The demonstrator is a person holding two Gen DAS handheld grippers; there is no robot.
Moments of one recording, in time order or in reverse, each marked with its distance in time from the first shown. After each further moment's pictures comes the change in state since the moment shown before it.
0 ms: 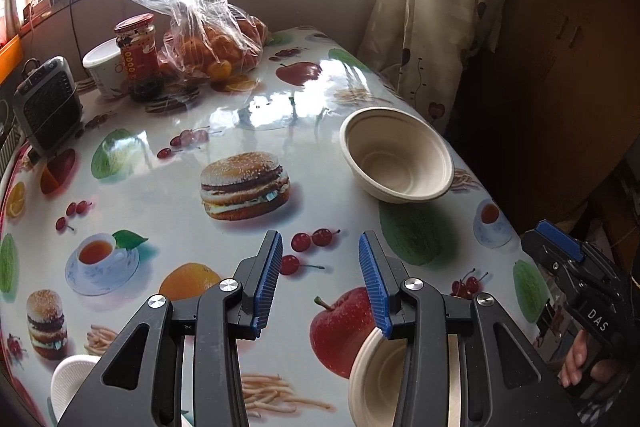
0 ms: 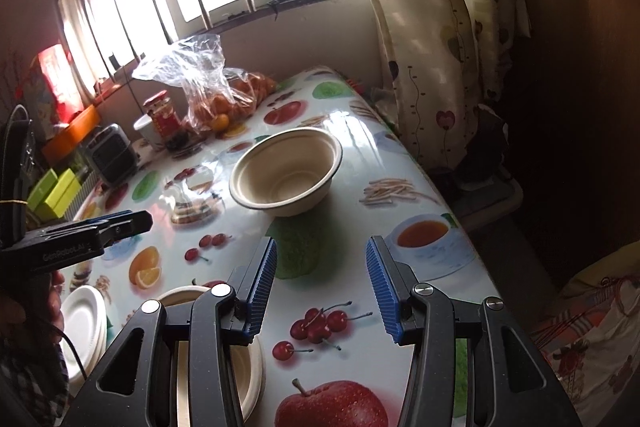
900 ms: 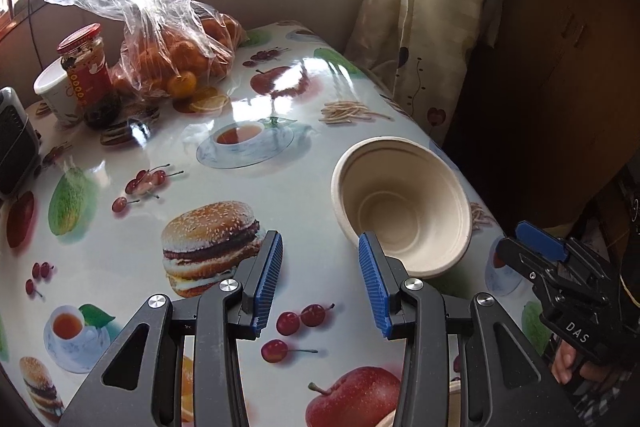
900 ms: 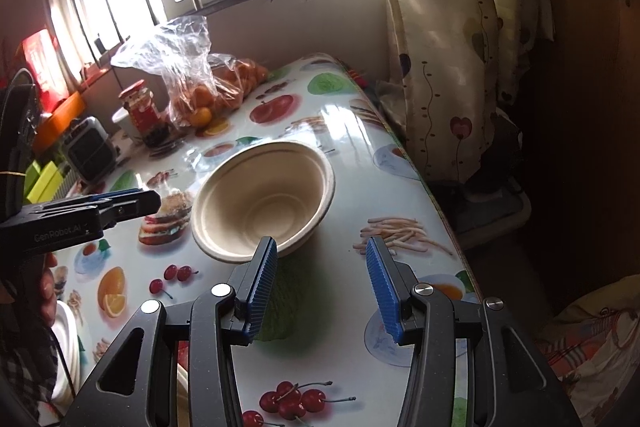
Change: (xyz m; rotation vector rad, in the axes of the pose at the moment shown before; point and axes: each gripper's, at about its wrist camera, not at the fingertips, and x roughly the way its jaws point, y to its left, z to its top) left arm 0.065 -0.003 0.055 0.026 0.048 -0.049; right arm 0.070 -0.008 0.042 -0.046 0.072 0.001
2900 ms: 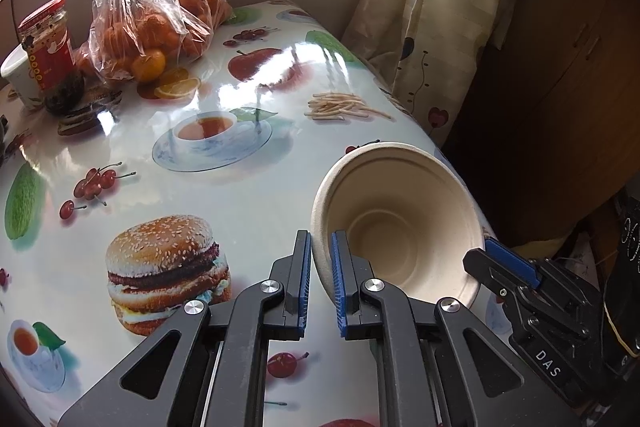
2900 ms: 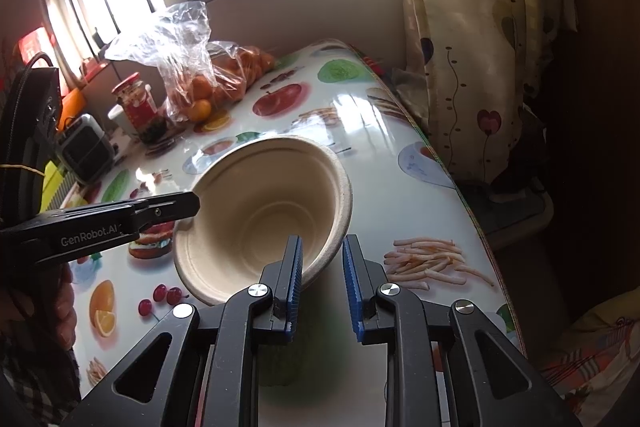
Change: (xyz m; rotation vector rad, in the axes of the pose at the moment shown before) left arm 0.047 -0.005 0.019 -0.061 0.044 -0.059; right arm 0.043 0.003 0.013 -0.004 0.036 0.042
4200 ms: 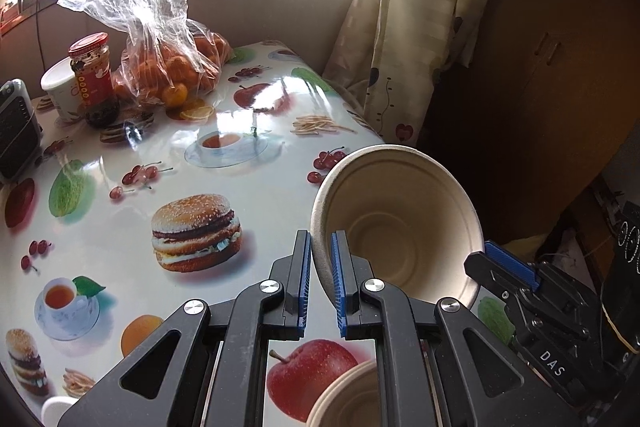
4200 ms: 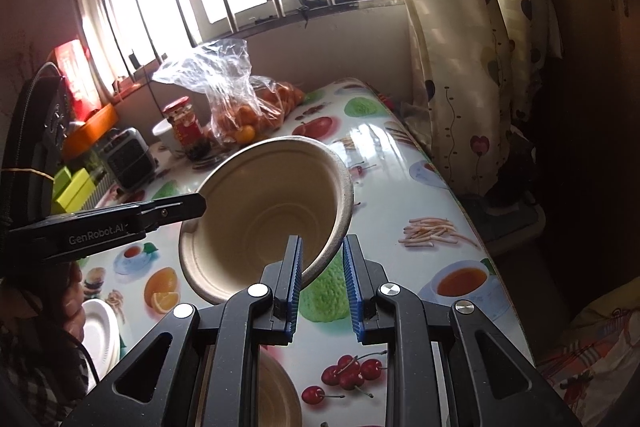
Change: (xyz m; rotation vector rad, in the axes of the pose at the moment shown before) left arm -0.094 -0.016 -0.042 0.038 -0.114 -0.024; right arm -0.096 0.043 -0.035 -0.011 -0.128 0.022
